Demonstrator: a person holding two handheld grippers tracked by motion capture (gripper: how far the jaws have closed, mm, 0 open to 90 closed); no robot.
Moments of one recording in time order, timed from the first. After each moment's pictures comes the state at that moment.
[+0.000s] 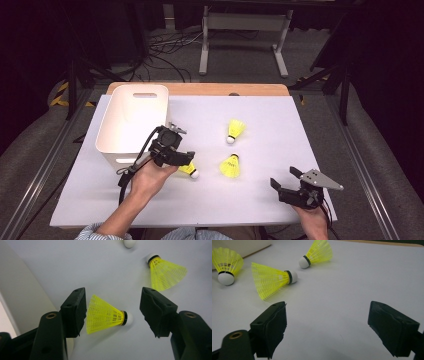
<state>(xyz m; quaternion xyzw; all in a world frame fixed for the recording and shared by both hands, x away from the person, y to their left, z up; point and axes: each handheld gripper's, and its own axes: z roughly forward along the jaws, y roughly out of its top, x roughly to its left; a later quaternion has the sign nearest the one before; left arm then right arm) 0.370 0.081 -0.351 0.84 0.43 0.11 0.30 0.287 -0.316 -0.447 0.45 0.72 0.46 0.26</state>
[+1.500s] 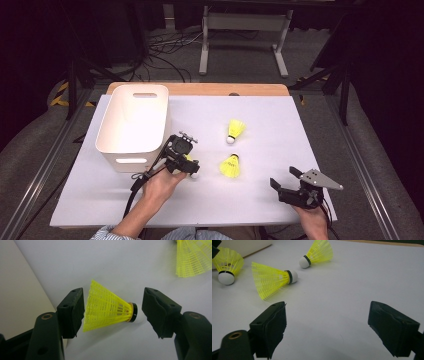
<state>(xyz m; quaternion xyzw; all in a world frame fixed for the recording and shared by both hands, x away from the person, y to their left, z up) 0.376 0.051 -0.389 0.85 0.46 0.13 0.21 0.287 -0.316 -0.447 0.45 0.72 0.46 0.26</state>
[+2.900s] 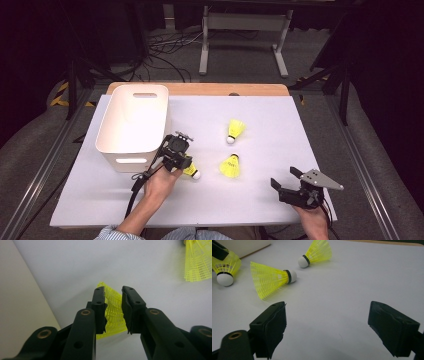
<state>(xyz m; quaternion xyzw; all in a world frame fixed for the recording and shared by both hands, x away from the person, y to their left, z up) 0.386 0.062 -0.400 0.84 0.47 0.10 0.24 0.287 -0.317 -0.448 0.45 0.72 0.46 0.26</state>
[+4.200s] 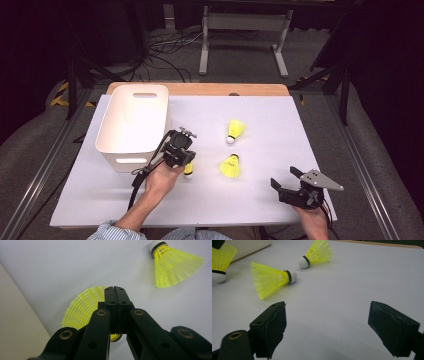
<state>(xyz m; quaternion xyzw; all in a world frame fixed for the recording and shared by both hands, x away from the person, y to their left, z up) 0.386 0.059 -0.380 0.86 0.43 0.08 0.28 0.286 -0.316 -0.447 0.44 0.72 0.46 0.27</state>
